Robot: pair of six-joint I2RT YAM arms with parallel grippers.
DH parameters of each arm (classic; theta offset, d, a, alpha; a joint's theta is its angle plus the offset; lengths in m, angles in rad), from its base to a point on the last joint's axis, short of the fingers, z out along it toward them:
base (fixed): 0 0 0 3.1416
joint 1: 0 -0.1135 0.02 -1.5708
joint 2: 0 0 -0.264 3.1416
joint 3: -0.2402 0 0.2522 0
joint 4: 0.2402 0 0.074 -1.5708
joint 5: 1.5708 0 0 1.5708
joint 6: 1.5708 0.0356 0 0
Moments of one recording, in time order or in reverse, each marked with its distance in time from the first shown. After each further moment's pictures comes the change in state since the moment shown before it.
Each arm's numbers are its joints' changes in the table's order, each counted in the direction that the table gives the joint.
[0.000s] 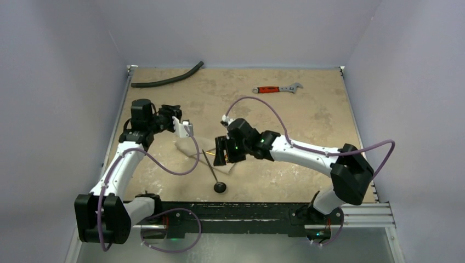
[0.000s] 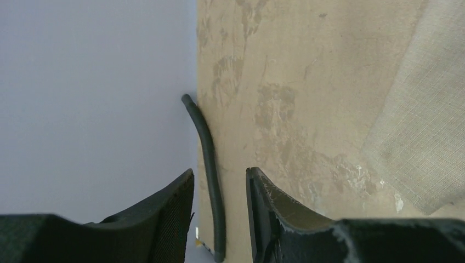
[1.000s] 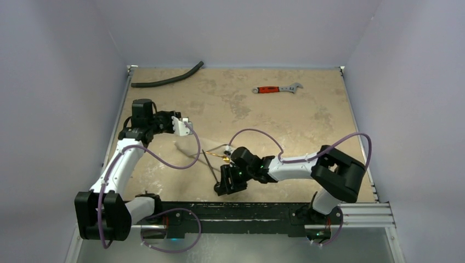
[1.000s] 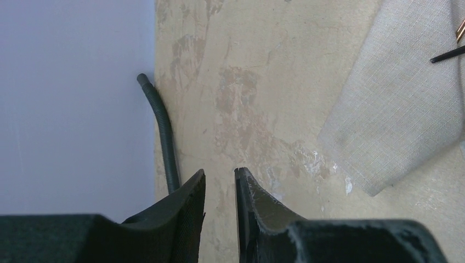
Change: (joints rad) left arm -0.019 -0.035 -0.049 0.143 -0.057 -0.098; right arm -0.135 -0.027 0.408 -0.377 -0.170 0.221
